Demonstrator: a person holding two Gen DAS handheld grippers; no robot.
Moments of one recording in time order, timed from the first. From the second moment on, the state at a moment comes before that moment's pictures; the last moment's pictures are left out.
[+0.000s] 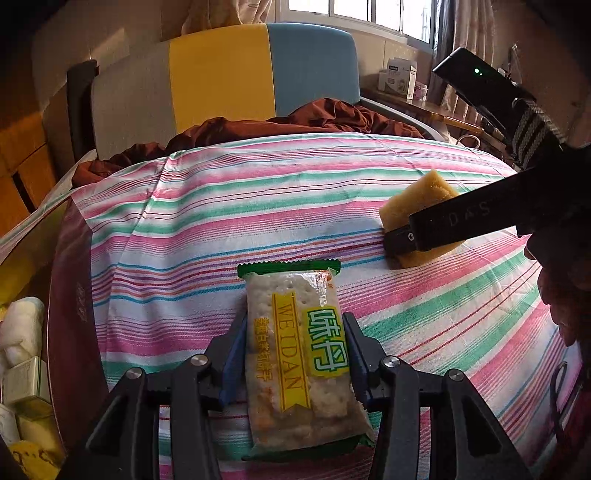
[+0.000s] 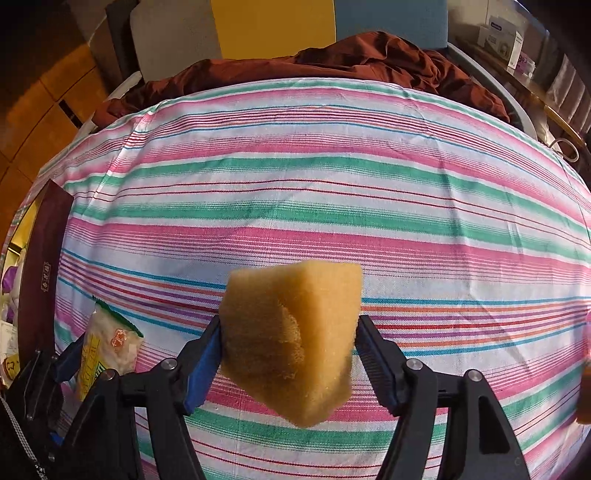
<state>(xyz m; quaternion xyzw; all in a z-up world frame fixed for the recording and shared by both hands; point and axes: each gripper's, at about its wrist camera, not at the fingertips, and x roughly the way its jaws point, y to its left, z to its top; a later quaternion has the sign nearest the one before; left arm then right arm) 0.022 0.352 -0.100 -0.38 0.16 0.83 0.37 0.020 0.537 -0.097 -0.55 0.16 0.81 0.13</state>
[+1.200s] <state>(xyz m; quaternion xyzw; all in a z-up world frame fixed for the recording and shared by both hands) -0.051 0.182 -0.012 -0.40 0.06 0.88 0.25 0.004 0.514 -0.102 -0.54 0.10 0.82 0.13</state>
